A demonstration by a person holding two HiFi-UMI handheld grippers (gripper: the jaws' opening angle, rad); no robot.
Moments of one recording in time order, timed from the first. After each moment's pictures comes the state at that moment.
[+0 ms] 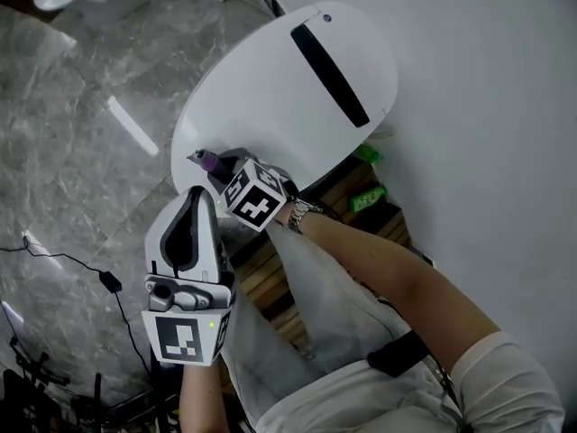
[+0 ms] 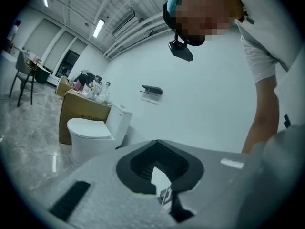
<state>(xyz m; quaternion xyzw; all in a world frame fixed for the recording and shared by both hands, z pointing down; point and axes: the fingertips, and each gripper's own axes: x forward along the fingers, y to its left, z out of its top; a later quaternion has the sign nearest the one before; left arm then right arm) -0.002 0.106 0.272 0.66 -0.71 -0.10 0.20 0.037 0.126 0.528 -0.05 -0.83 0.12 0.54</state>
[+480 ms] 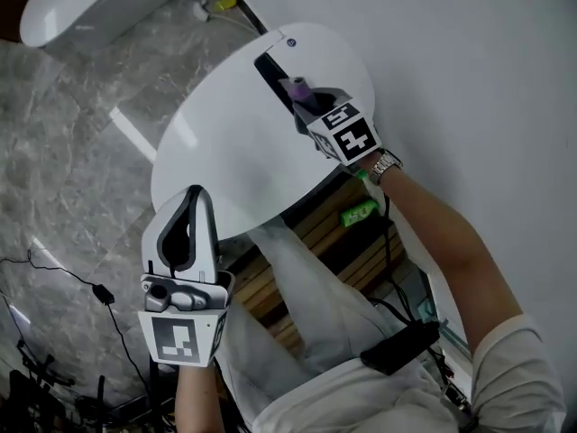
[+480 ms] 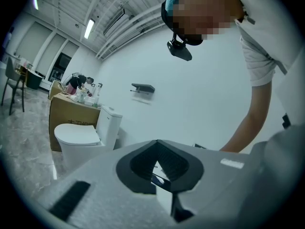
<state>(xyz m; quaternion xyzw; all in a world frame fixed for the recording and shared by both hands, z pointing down) 0.039 0.003 0.236 0.68 -0.71 -0.08 0.18 0.169 -0.183 0.467 0.11 -0.84 0.08 0.53</state>
